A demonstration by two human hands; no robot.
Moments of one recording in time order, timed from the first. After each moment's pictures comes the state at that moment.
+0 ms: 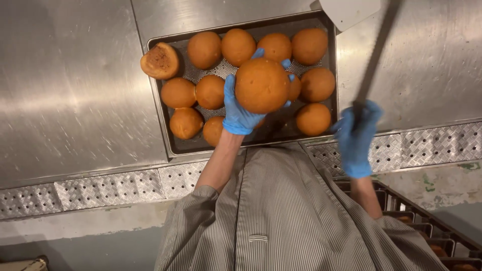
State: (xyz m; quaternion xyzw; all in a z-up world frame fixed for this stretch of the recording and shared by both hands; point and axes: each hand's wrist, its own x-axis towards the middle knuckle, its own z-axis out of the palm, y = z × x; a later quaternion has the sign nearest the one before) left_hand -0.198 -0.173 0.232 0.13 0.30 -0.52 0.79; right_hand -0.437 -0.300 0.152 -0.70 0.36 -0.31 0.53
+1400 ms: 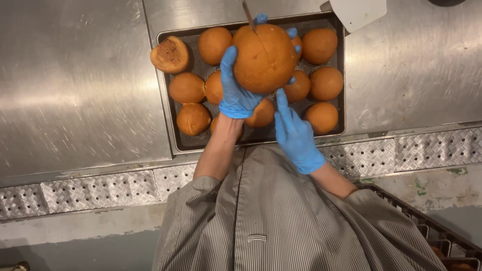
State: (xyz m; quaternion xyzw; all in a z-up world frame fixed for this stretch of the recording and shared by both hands) left_hand -0.151 -0.140 0.186 0.04 -0.02 -0.55 0.83; right_hand -0.335 -0.184 0.197 -0.93 0.18 -0.20 0.23
